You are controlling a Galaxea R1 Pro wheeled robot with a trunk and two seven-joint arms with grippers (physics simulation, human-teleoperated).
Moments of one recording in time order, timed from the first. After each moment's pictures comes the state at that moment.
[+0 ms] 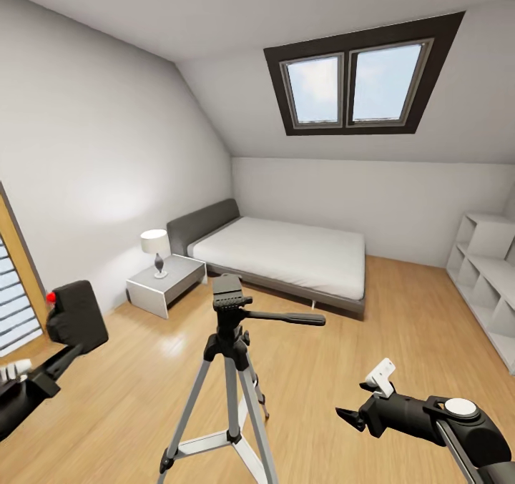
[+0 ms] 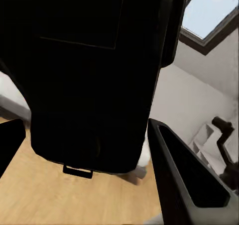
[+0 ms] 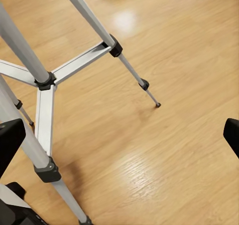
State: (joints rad) left arm 0.08 0.40 0.38 -1.54 0.88 0.24 -0.63; right arm -0.11 -0.30 0.00 -1.61 0.11 0.70 0.81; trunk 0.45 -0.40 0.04
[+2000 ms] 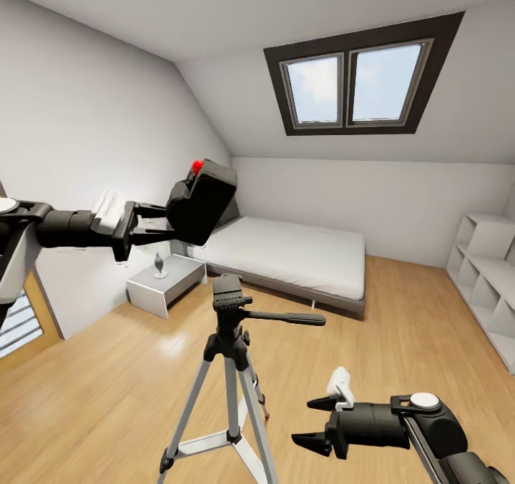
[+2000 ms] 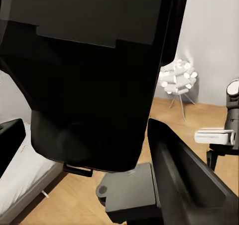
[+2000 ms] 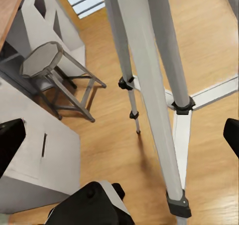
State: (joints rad) left arm -0.99 0.53 -0.18 -1.60 0.41 0.67 -1.26; right arm -0.15 -0.19 0.08 -1.59 0.08 0.75 1.17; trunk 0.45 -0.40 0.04
